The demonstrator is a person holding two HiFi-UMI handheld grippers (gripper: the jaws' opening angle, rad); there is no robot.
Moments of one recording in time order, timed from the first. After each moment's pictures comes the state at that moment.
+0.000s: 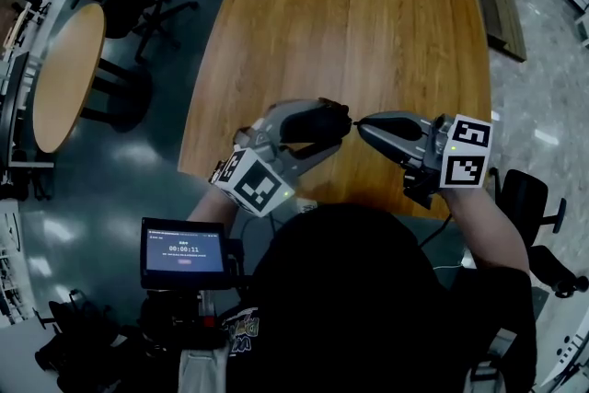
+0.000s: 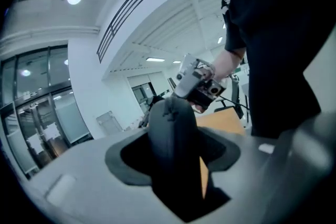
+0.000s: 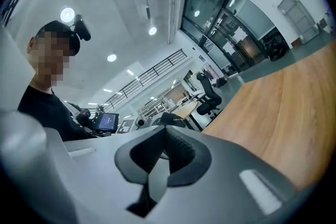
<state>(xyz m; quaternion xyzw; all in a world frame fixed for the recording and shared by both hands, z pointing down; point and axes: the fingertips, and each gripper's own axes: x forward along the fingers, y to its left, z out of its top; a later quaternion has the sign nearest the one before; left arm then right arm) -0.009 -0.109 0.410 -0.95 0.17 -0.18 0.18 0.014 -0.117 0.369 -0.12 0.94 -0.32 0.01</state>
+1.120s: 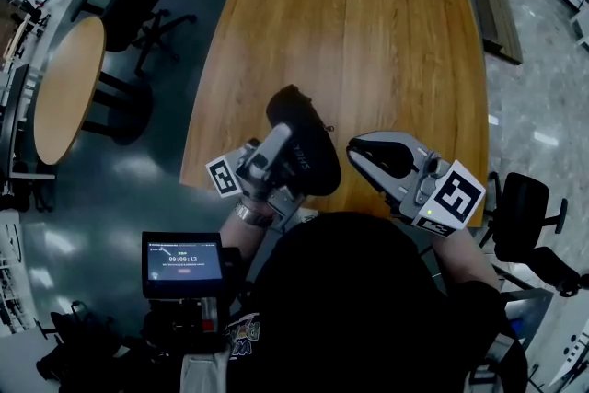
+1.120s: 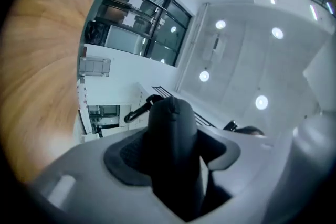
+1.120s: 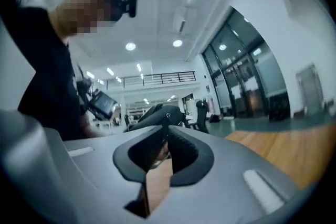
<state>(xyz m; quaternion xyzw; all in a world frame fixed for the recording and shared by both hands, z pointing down) -0.068 -0.132 0.323 -0.74 0.00 0.46 -0.49 0.002 -0.089 0.335 -0.20 0.98 -0.08 0.04</state>
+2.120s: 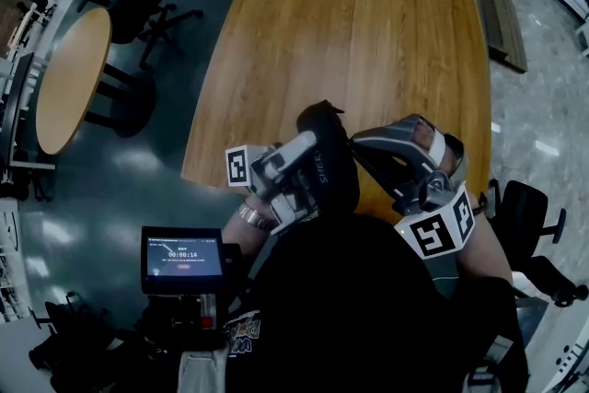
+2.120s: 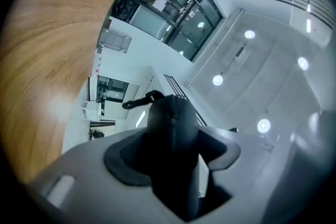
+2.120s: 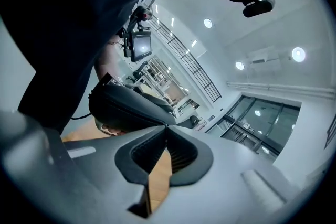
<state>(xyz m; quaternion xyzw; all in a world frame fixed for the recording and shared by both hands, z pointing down) -0.035 -0.115 0.339 -0.67 -0.09 0.41 -0.61 -0.011 -0.081 0.331 -0.19 0.88 0.39 -0.19</state>
